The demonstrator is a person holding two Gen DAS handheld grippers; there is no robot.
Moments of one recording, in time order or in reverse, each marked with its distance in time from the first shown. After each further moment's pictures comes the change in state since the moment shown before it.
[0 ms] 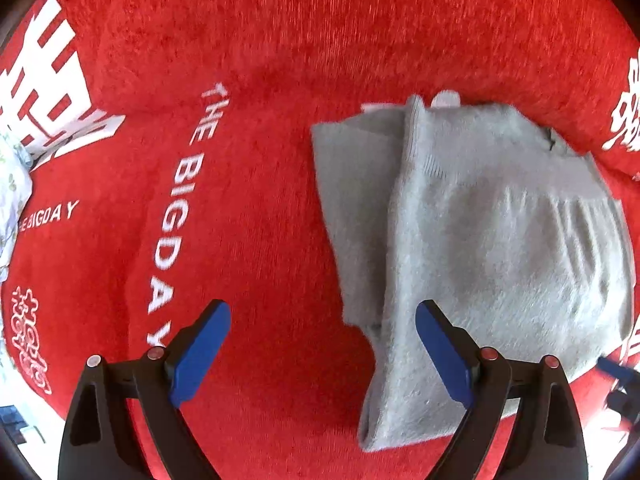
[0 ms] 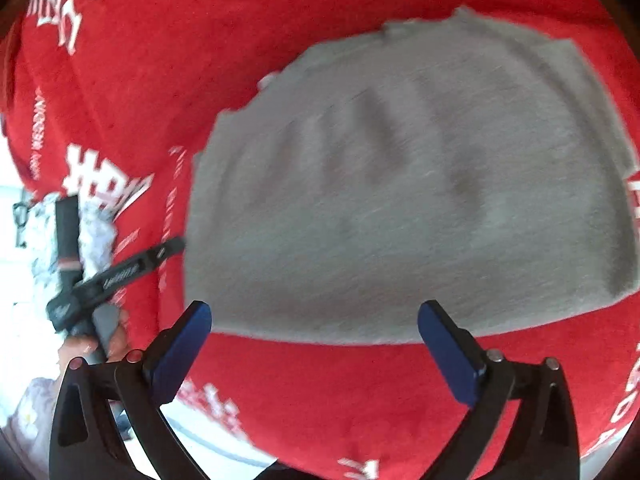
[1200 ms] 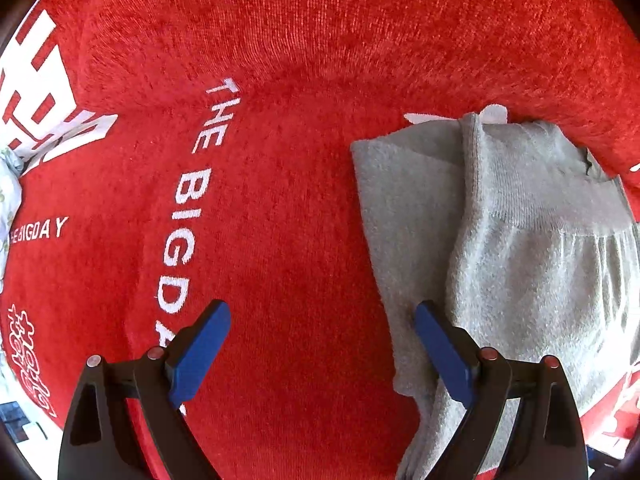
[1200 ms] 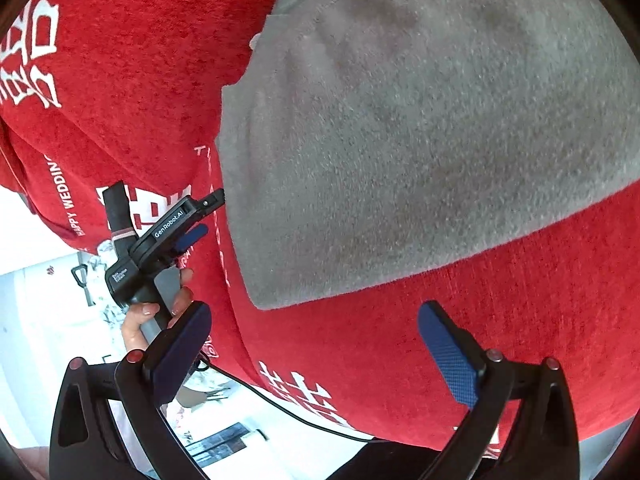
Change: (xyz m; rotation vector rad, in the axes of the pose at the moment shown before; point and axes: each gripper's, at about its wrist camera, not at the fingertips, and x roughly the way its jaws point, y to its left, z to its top) left arm 0.035 0.024 0.030 -0.014 0.060 0.015; right arm 0.036 -0.008 -0.036 0.305 0.085 0.266
